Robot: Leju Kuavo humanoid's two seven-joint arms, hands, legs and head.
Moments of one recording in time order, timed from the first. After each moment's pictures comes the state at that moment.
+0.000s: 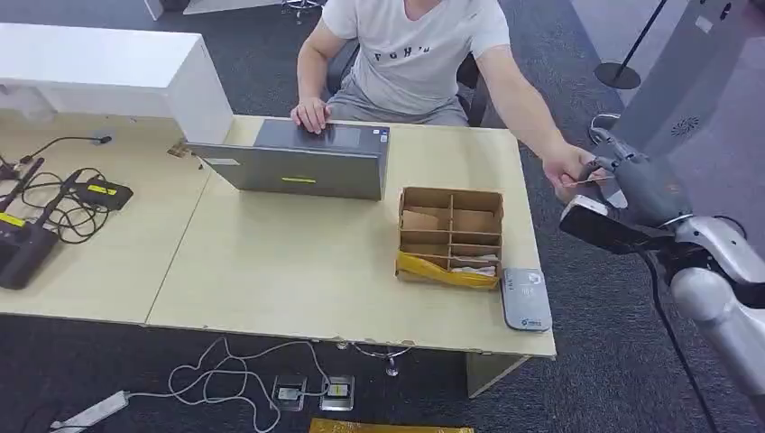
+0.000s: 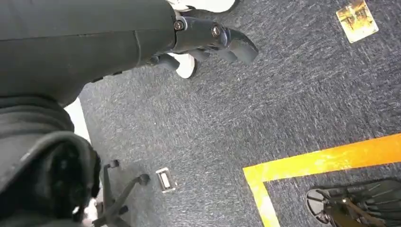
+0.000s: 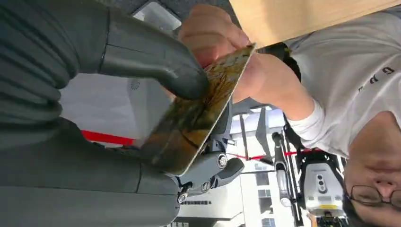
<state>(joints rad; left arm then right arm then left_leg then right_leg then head) -0.21 0.39 -1.48 -0.16 1.17 -0.04 -0.04 -0.63 -0.75 0.45 -1.41 0.68 0.02 -0.03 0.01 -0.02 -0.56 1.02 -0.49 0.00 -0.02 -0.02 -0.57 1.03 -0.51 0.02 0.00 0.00</state>
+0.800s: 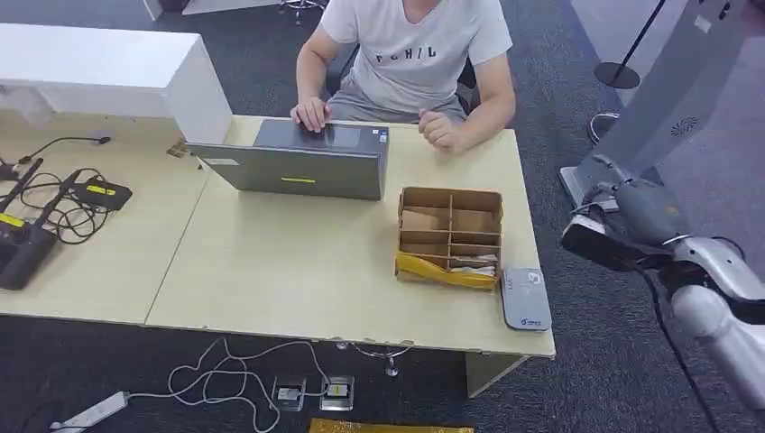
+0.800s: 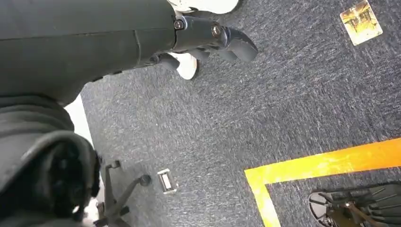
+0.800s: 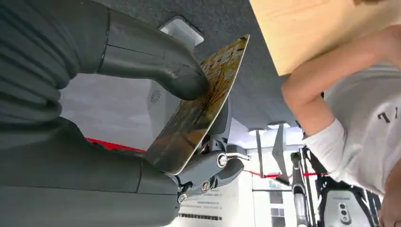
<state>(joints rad) -0.20 0.40 -1.48 -0.16 1.18 -0.03 -0.04 -0.56 -0.78 0.47 -1.38 0.69 -0.01 -0.01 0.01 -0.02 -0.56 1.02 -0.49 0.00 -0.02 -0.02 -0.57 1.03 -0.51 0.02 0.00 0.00</state>
